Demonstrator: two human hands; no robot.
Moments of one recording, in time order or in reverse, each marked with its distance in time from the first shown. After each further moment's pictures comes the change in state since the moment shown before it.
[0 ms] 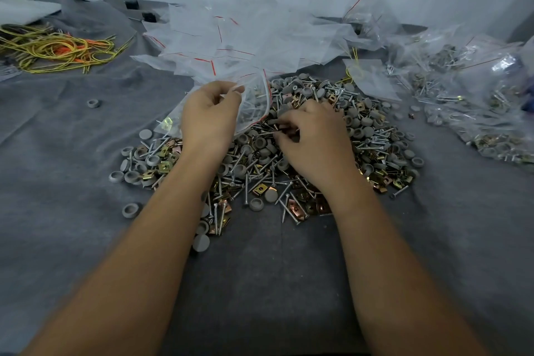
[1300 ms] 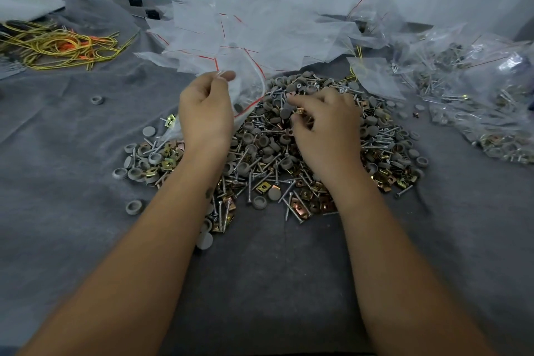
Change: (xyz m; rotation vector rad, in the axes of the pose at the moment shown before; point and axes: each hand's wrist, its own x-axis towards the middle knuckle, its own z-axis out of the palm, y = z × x) left_hand -0.002 0.009 0.000 -0.139 0.150 -0.027; right_hand 0.003 0.006 0.004 0.069 0.146 0.096
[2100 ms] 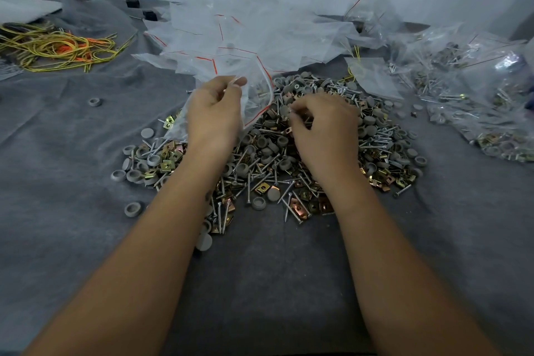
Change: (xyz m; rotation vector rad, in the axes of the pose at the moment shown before) left_hand 0.000 -0.004 0.003 0.039 -0.142 -0.019; right_hand -0.001 -0.006 -0.001 0.051 0.106 -0.045
